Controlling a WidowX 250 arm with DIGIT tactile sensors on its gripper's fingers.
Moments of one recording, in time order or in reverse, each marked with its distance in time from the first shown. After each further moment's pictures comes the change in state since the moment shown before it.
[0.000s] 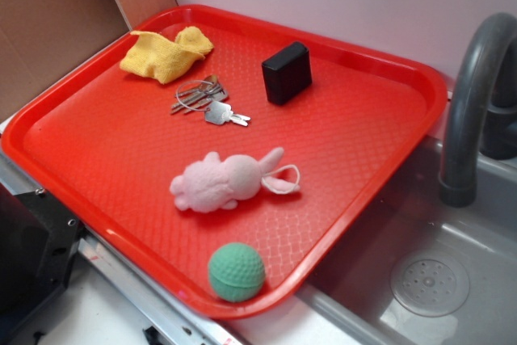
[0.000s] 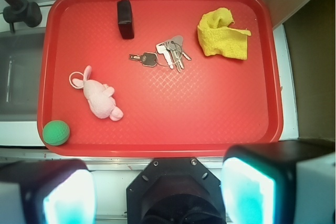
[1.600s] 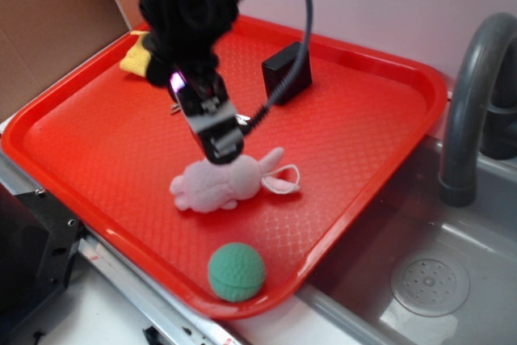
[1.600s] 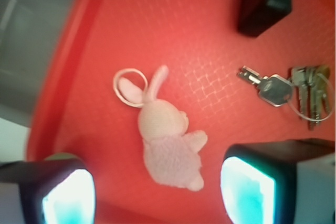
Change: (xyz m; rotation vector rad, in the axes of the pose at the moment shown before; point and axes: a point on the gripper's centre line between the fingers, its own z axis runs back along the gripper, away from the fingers) arm 0.050 -0.097 -0.156 0.014 0.165 -0.322
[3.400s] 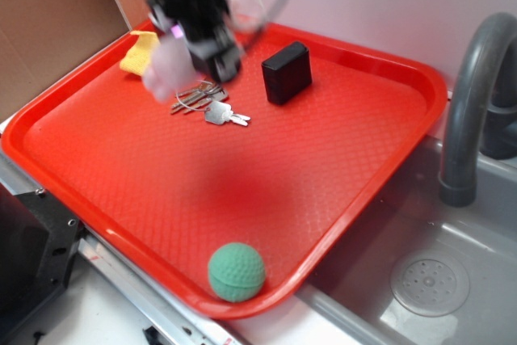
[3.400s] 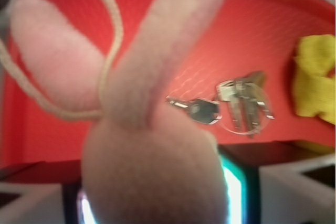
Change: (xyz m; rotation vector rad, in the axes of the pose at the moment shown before) arm 0.020 0.074 0.053 -0.015 -0.089 0.254
